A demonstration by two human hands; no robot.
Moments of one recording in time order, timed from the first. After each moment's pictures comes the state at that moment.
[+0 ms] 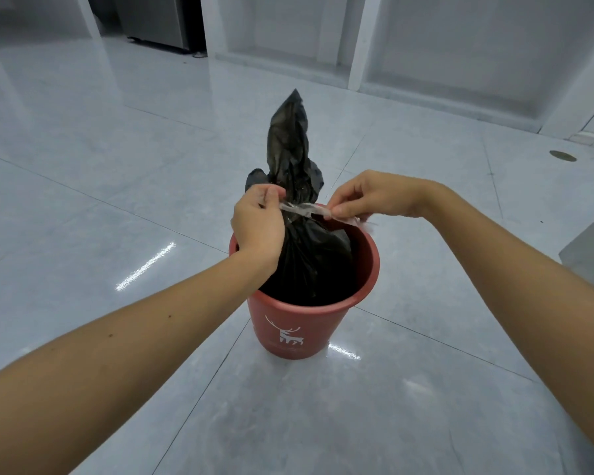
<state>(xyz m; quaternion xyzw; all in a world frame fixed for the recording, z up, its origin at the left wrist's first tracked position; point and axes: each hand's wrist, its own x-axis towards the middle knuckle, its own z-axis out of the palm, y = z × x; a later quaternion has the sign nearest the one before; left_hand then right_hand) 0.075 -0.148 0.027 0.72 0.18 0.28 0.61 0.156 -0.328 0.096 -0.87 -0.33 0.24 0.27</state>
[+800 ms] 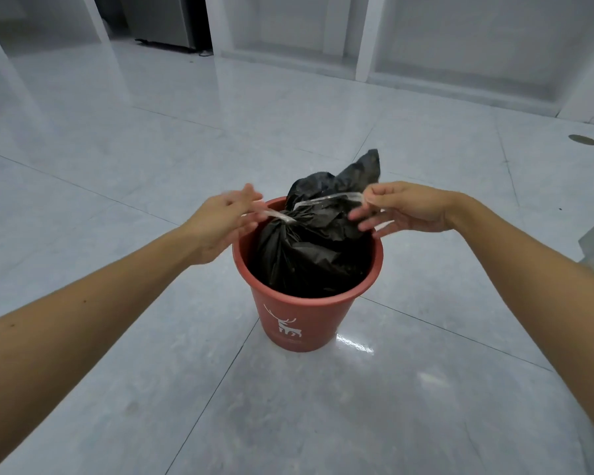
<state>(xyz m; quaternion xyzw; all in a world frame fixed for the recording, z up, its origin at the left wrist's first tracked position) 0.059 -0.062 0.037 0.69 0.10 -0.03 0.72 0.157 -0.363 0.062 -0.77 -0.18 0.35 0.50</state>
